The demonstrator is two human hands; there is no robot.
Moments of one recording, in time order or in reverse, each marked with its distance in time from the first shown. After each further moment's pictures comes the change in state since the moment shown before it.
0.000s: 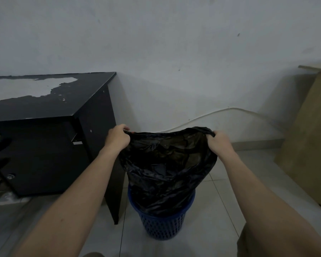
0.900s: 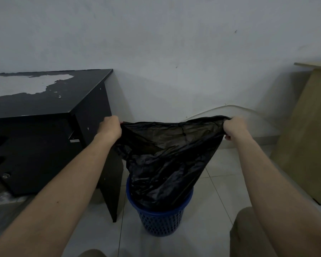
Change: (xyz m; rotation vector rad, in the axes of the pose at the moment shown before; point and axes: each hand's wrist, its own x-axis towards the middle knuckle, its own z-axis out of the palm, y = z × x) left_hand 0.020 0.015 -0.021 0.458 0.005 -0.024; right_hand 0.025 -0.010 -0.055 0.196 0.124 0.313
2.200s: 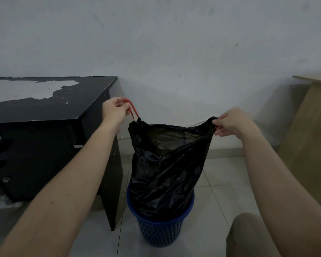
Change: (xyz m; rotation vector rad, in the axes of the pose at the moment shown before) left_hand 0.011 0.026 -0.046 -1.297 0.202 0.032; right_hand -0.041 -0.067 -0.023 -0.057 -0.279 -0.155
